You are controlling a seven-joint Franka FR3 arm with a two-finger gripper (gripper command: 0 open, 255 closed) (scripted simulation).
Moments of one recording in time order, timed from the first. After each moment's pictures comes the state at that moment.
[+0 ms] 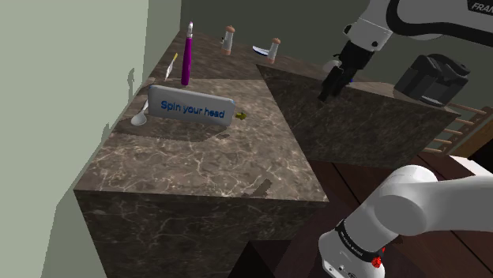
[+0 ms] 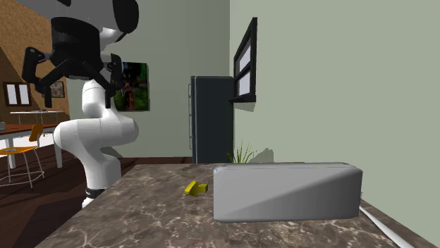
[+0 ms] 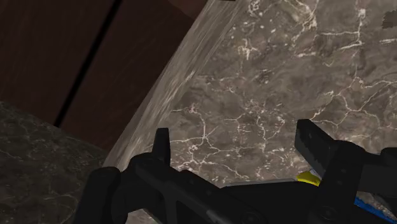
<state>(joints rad) 0.02 -0.81 -0.05 -2.39 -0.06 1.67 -0.11</state>
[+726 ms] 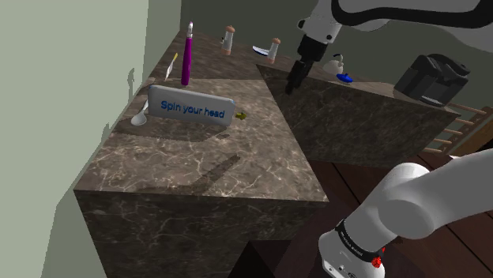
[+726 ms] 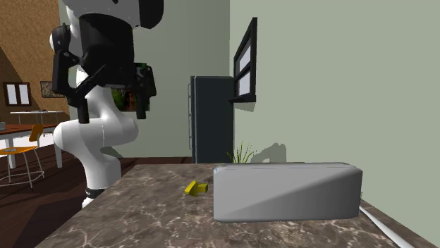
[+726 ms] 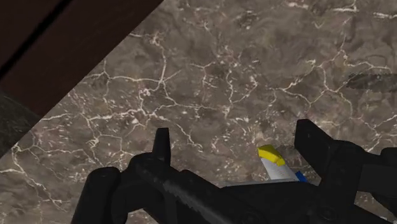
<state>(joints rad) 0.13 -0.47 -0.05 -2.20 -0.01 1.77 -0.28</state>
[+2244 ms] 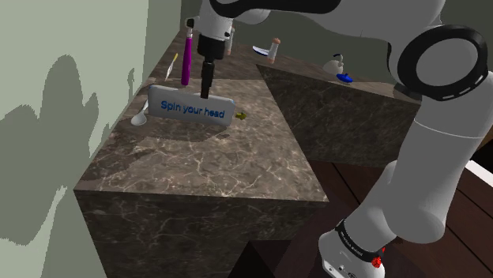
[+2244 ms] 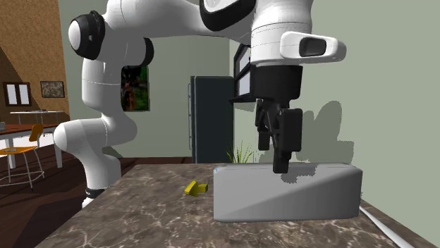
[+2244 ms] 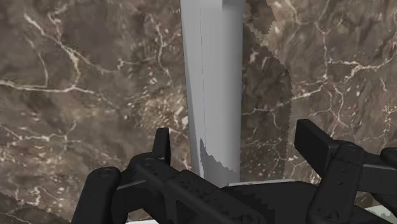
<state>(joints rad) 0.32 0.28 0.08 -1.52 0.08 1.73 -0.63</state>
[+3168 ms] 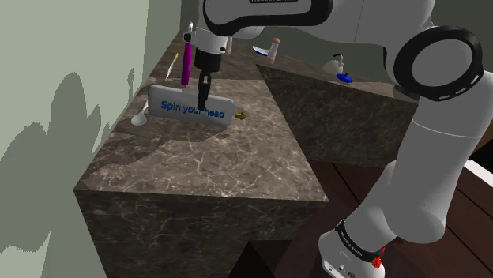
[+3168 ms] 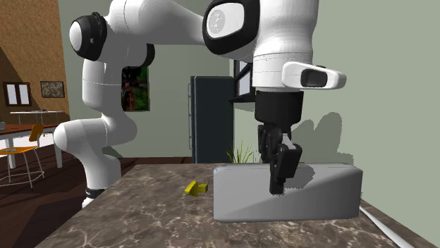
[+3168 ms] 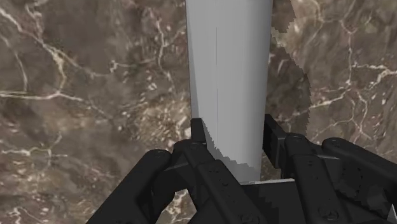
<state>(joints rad) 0.32 0.30 0.09 -1.59 0.08 1.82 -0.64</state>
